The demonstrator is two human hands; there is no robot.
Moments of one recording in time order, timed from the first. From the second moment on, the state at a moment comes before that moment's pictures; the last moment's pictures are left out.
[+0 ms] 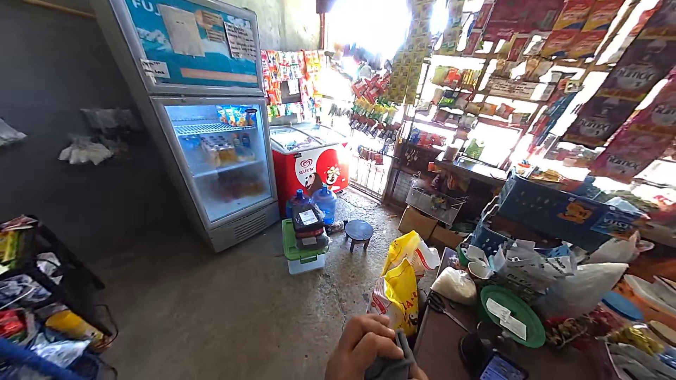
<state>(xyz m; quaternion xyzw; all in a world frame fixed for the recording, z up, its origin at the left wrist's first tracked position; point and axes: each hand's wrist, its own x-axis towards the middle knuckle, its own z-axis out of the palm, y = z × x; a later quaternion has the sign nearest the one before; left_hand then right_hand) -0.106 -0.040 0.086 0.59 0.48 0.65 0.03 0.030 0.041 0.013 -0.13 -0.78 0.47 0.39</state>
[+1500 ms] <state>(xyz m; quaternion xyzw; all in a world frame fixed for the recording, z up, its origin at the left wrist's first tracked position) -0.134 -0.011 0.075 0.70 0.44 0.55 0.12 0.042 0.070 0.003 -0.04 -0.76 0.45 0.47</state>
